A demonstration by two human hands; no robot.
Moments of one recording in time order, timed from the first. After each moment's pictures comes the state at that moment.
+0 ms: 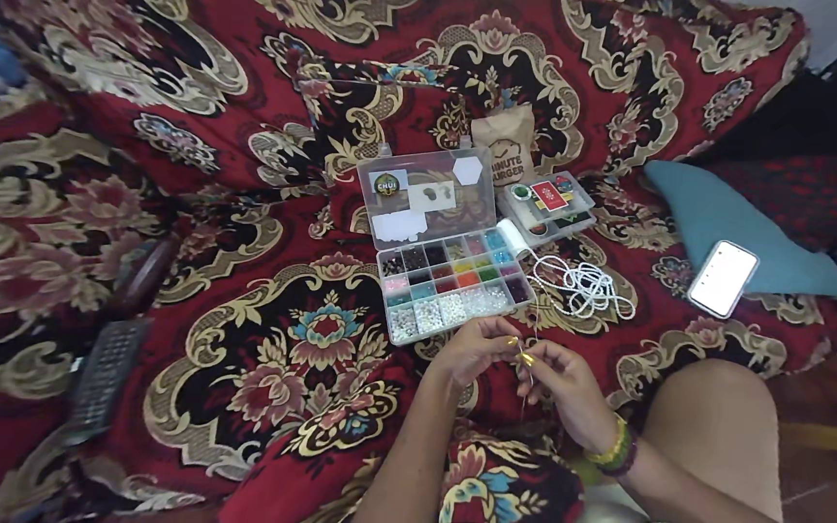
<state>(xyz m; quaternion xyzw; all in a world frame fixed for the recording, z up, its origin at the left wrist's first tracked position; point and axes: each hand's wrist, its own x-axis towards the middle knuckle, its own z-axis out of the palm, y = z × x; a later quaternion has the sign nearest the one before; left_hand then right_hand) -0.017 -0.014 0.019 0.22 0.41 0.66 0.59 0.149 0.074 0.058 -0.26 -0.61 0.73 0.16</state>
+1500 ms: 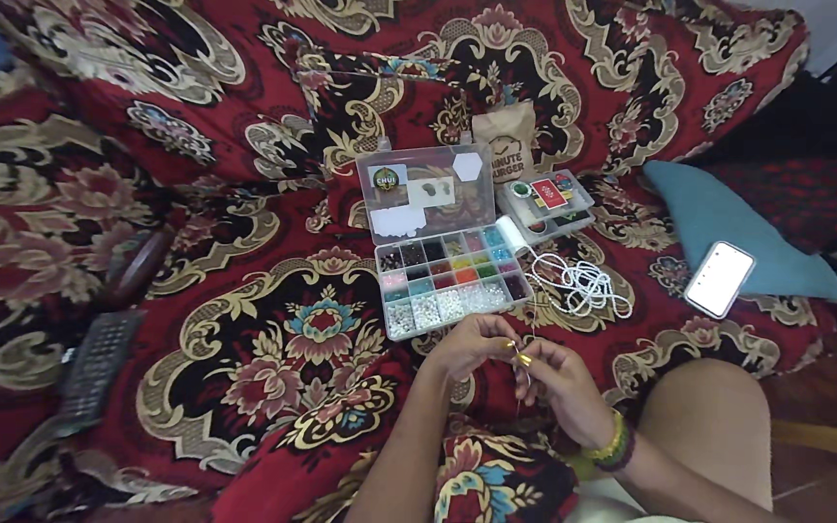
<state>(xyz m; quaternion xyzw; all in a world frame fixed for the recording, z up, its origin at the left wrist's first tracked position) -0.023 -0.015 0.011 0.28 0.38 0.65 0.59 0.149 0.076 0.060 -0.23 -0.58 0.77 0.13</state>
